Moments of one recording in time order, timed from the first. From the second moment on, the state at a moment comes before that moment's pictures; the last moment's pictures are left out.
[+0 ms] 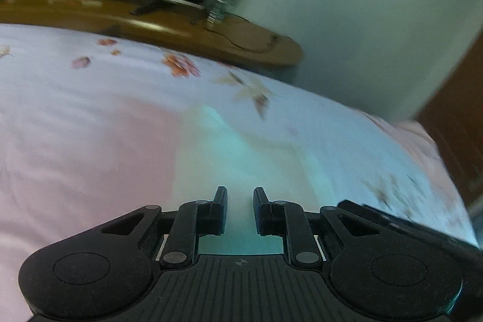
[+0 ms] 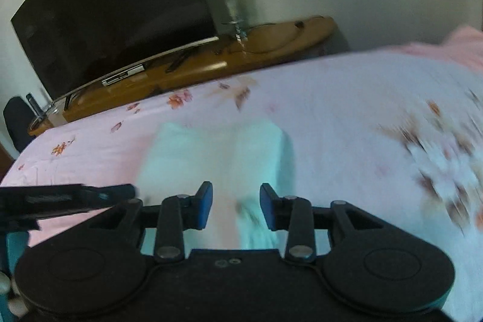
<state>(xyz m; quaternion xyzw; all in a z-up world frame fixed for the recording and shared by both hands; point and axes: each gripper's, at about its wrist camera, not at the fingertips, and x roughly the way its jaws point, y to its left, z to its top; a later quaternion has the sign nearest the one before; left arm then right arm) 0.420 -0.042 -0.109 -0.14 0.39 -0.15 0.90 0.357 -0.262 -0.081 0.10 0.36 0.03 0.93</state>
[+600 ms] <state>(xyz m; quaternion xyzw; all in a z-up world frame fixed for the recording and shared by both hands) 0.465 -0.068 -0.135 -0.13 0.40 -0.17 0.89 0.431 -0.265 -0.128 0.07 0.40 0.01 0.91</state>
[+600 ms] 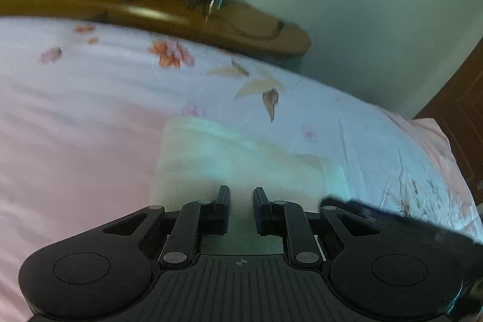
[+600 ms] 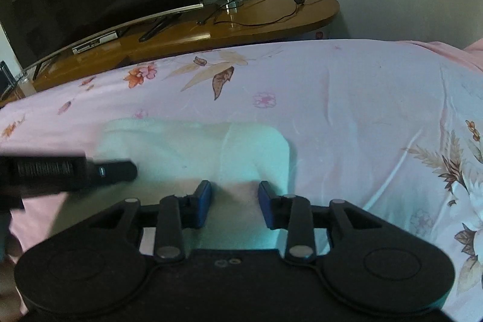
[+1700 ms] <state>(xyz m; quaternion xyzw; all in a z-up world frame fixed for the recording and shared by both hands) 0.377 -0.052 -0.137 -0.07 0.41 -0.20 0.89 0.332 -0.223 -0.115 -0.02 0.37 0.02 0.93</state>
